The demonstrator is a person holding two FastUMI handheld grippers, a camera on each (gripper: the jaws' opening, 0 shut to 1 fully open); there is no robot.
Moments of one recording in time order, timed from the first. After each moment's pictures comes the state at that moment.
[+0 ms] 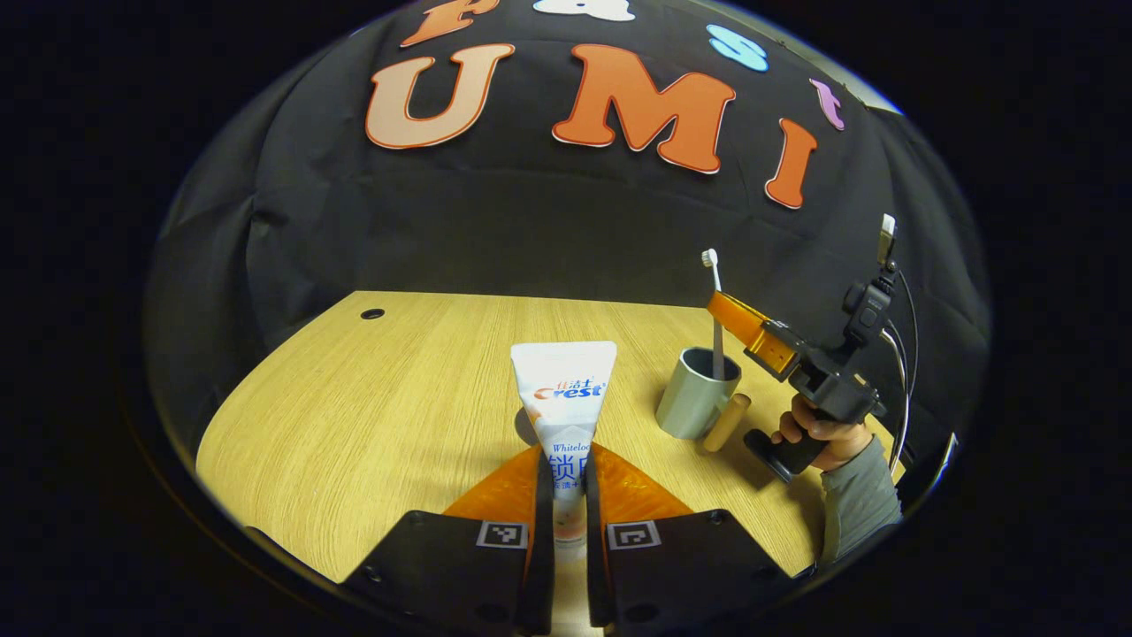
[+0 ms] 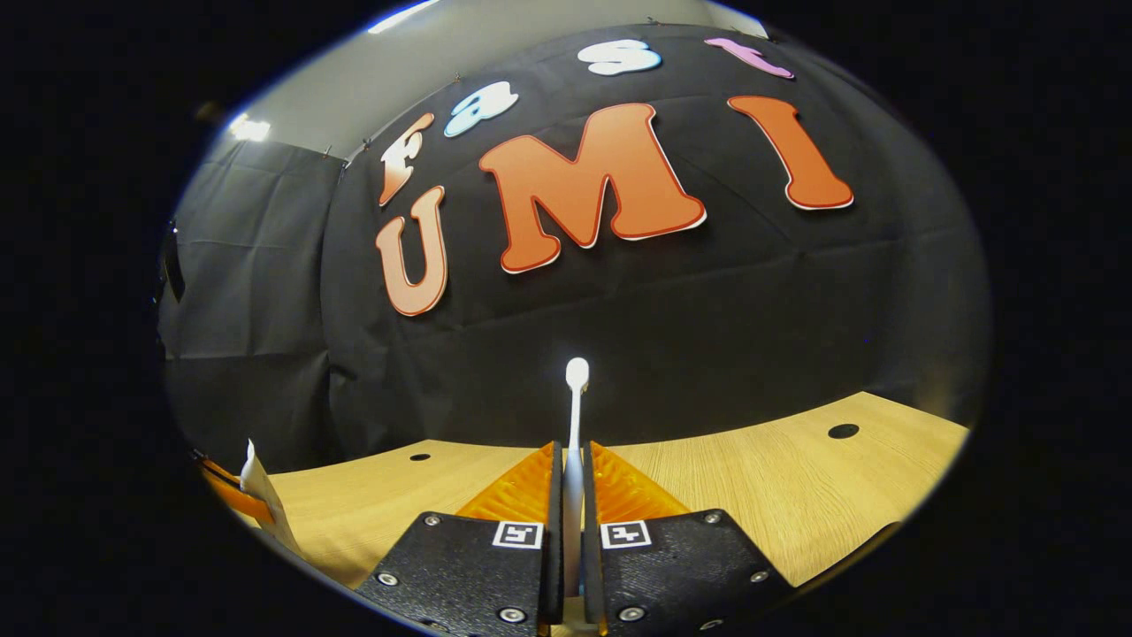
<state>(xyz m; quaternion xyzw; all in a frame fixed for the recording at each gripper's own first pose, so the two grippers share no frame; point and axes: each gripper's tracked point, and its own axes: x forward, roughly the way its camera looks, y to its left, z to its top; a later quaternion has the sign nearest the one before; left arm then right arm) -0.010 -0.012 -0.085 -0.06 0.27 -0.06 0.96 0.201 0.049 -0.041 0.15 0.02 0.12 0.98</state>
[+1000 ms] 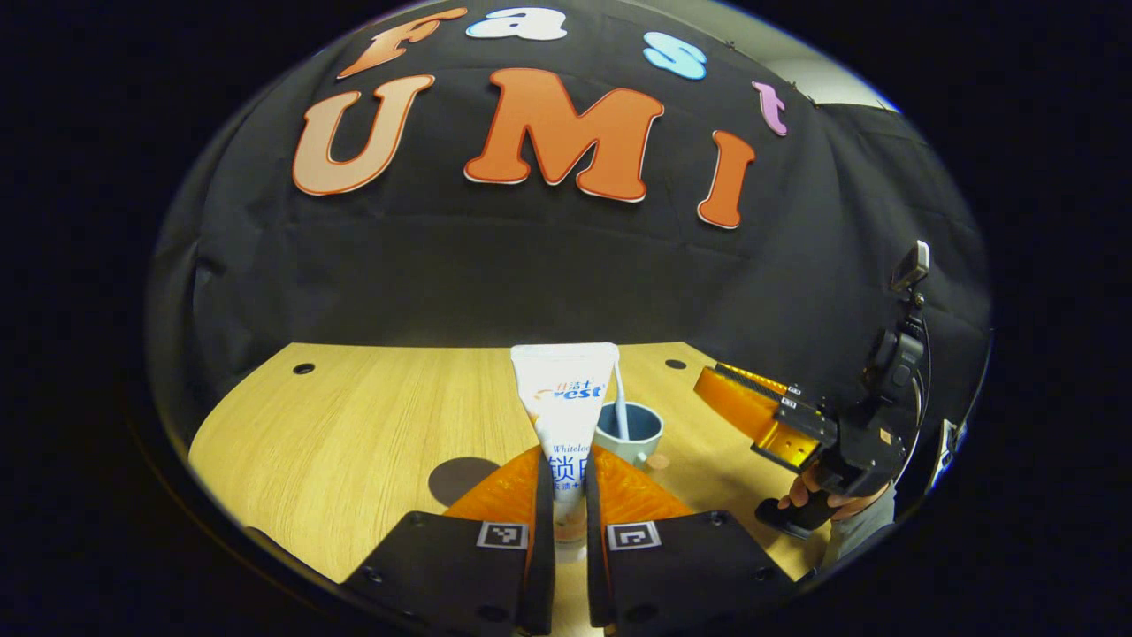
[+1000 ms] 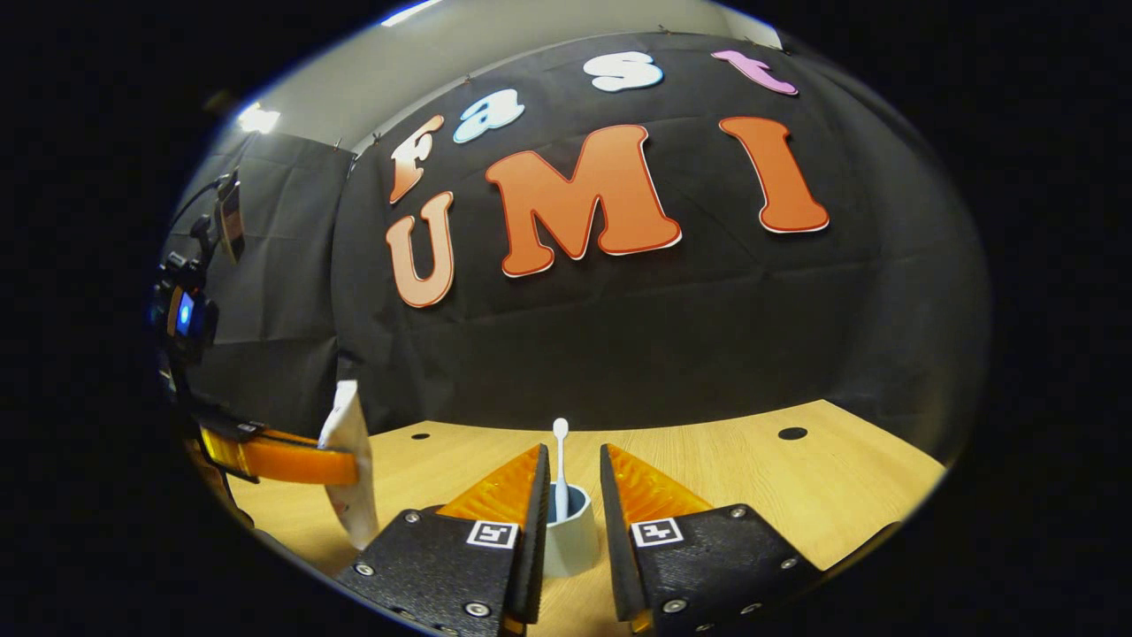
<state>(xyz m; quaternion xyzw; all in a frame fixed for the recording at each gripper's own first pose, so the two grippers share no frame) 0.033 -0.072 -0.057 -0.05 0.18 -0.15 0.97 0.120 0.004 -0.030 0.12 0.03 0.12 0.99</state>
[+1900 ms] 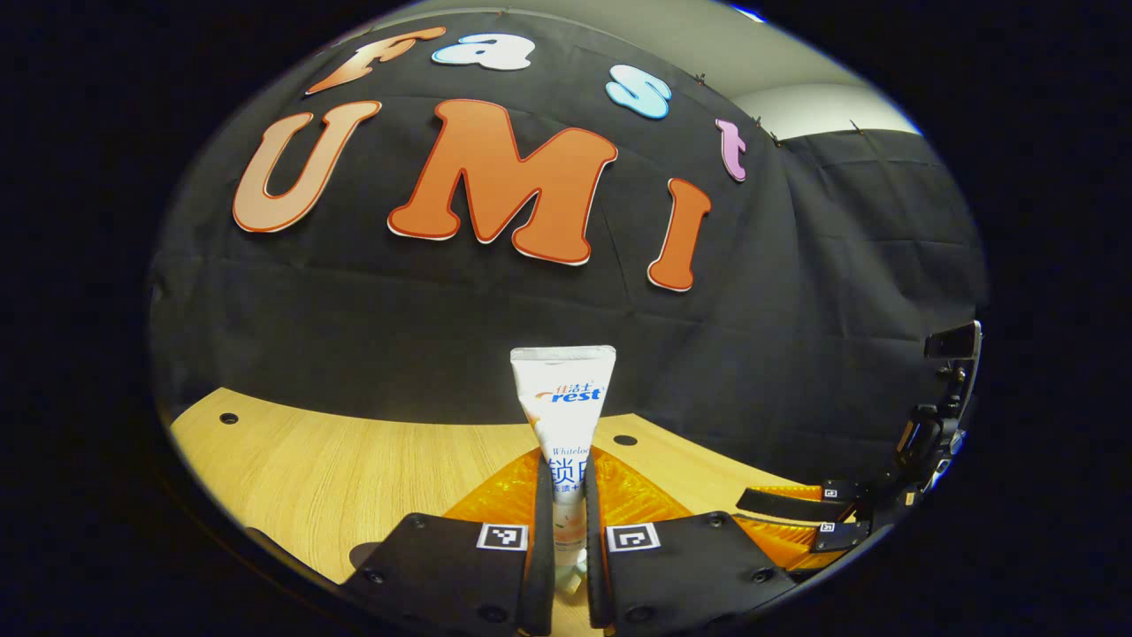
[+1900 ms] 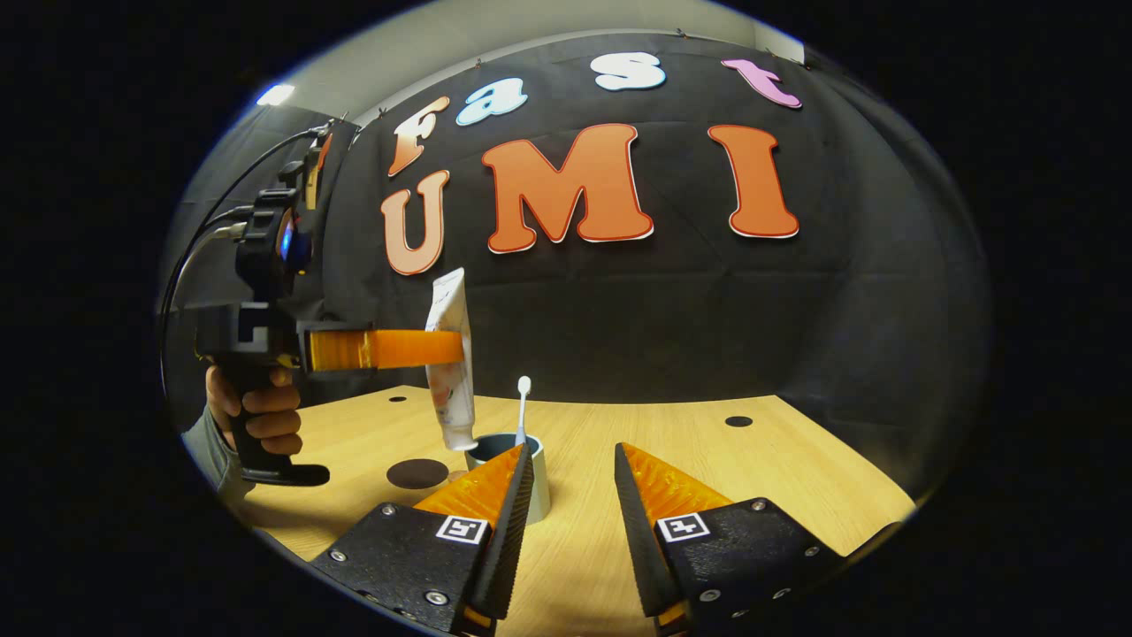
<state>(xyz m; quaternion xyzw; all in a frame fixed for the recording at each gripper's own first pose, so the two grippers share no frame) 0.090 -0.124 -0.022 -0.09 0.07 -0.21 0.97 0.069 -0.041 -0.046 0.07 0.07 0.08 0.99</state>
